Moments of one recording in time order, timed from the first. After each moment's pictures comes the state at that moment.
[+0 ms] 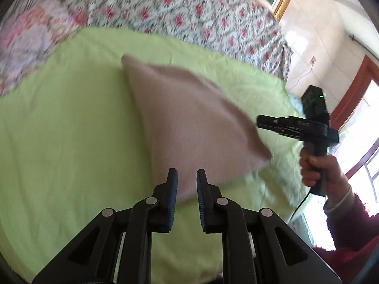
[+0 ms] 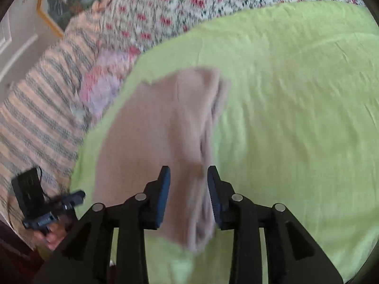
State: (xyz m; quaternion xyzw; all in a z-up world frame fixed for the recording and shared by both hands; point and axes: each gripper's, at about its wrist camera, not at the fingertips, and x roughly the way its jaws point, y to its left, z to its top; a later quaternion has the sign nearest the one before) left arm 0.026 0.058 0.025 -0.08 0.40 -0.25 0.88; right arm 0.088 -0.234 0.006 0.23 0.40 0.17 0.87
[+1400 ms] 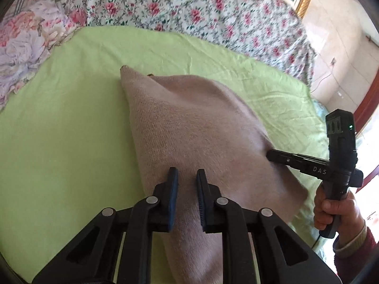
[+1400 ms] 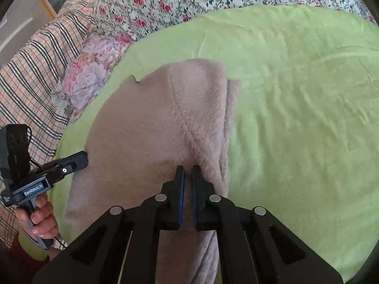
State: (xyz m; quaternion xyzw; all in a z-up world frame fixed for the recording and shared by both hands) left arm 0.105 0.037 0.007 -0.07 0.41 -0.21 0.89; right arm 0.104 -0.192 -0.015 0.16 0.42 0.15 0.88
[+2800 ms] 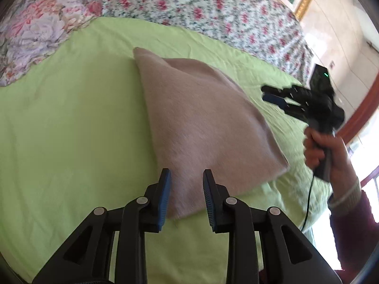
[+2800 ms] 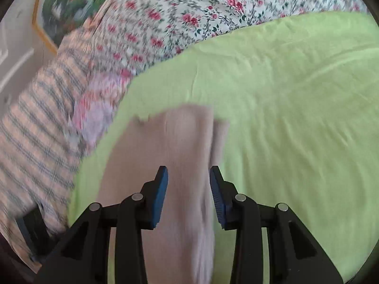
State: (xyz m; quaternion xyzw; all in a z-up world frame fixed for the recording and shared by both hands) left arm 0.040 0.059 0.001 -0.09 0.43 -0.19 0.88; right arm 0.169 -0.250 0.004 0.26 0.38 0.15 0.88
